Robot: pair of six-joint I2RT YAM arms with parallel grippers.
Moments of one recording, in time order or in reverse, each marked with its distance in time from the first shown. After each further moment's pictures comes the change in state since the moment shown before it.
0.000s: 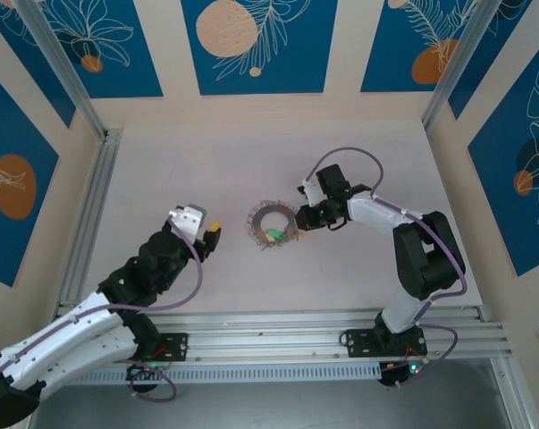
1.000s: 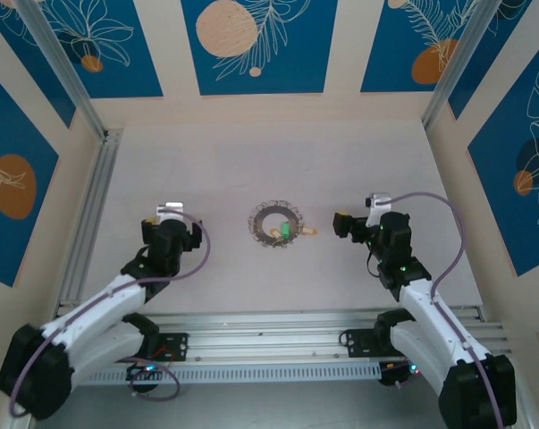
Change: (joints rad) left arm 0.335 0.318 -0.155 0.196 -0.136 -0.121; right arm -0.198 -0.884 -0.694 0.529 0.414 0.054
